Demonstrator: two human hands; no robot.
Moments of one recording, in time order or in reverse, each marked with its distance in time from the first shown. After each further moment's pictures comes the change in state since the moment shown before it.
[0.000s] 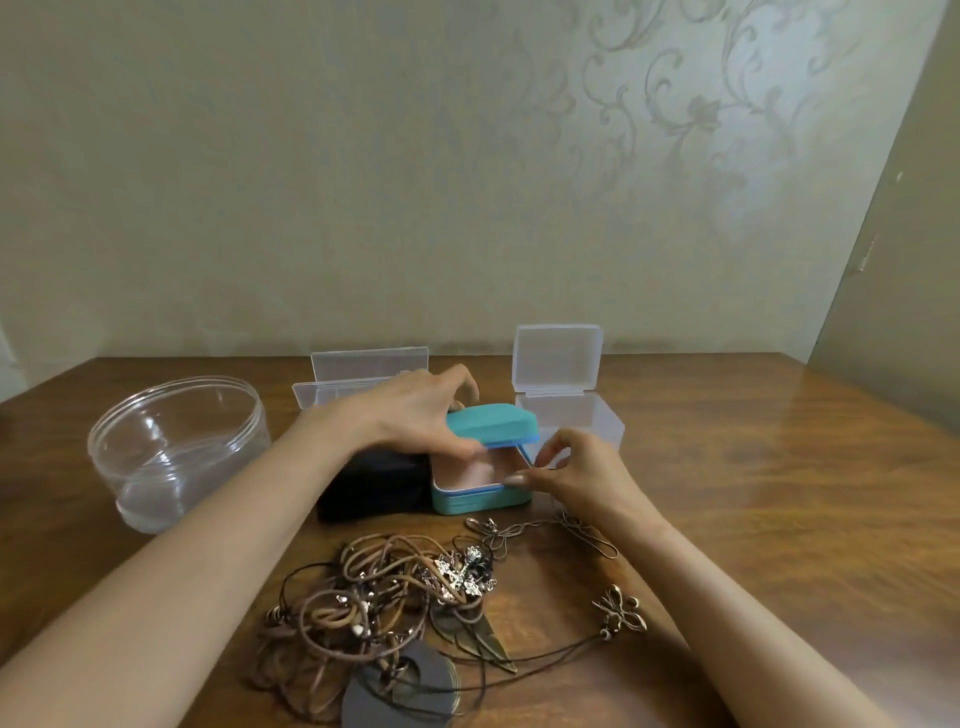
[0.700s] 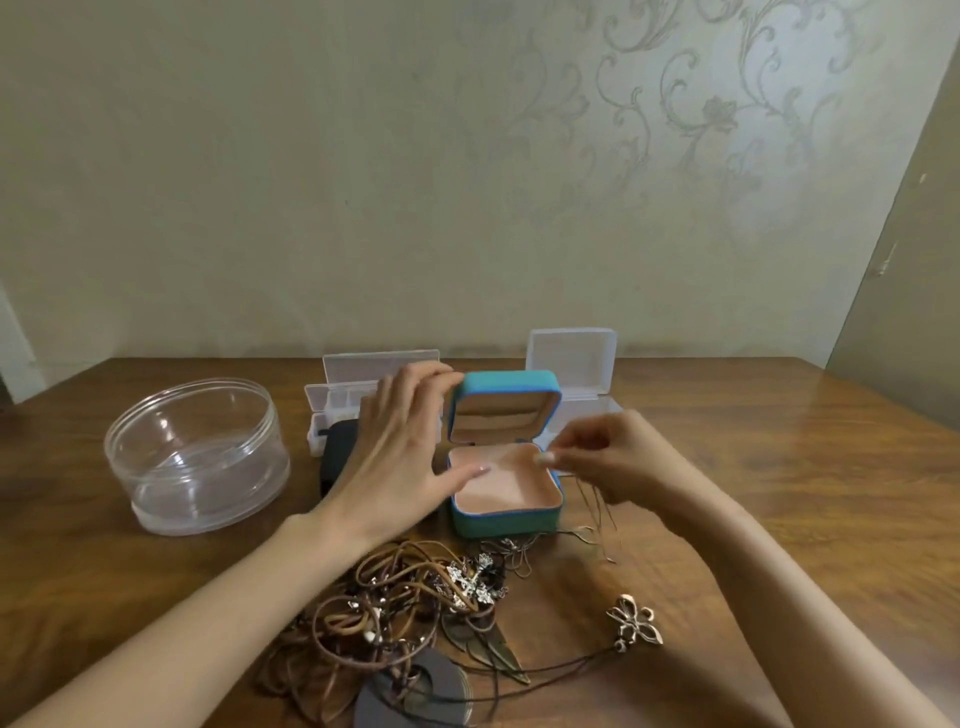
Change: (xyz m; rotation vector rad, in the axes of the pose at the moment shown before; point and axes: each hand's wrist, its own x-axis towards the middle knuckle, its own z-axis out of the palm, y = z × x) left_hand -0.039 -0.010 0.050 0.062 0.718 0.111; right_hand -0.010 -0.020 -0.037 0.079 -0.155 -0.150
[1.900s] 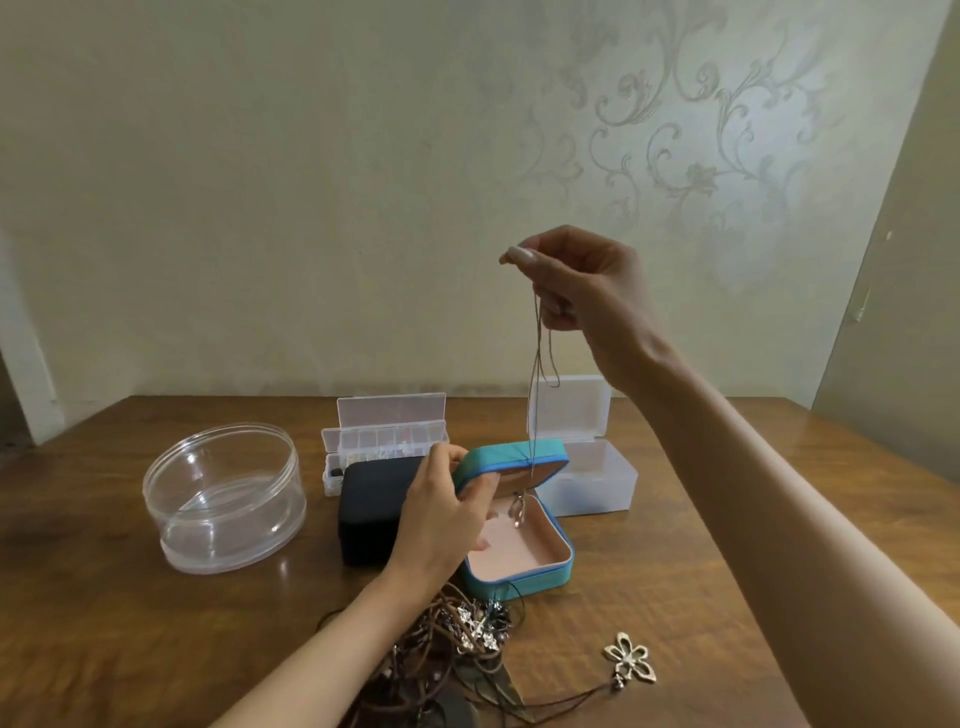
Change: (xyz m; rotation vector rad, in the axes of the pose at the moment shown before) left_hand 0.000 0.036 0.012 -0.822 -0.034 -0.636; right_hand 0.035 -0.131 -0.044 0.472 0.232 -0.610
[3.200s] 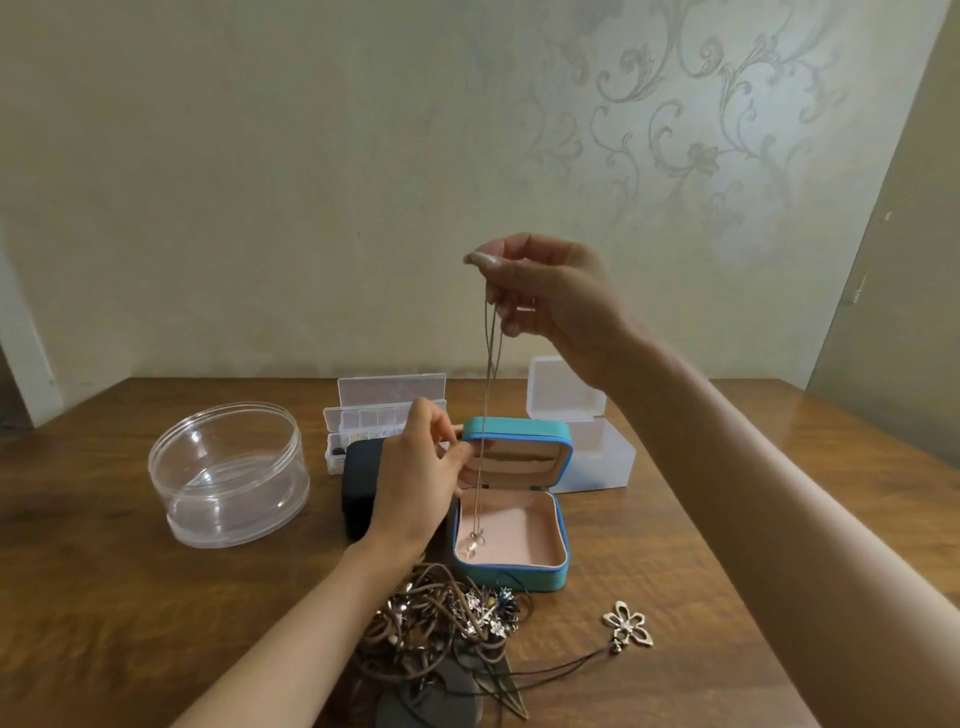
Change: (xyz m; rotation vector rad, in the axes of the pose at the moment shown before) left_hand 0.001 0.012 -0.019 0.221 0.115 0.203; right_hand -0.009 0.001 0.021 0.153 -0.119 0.244
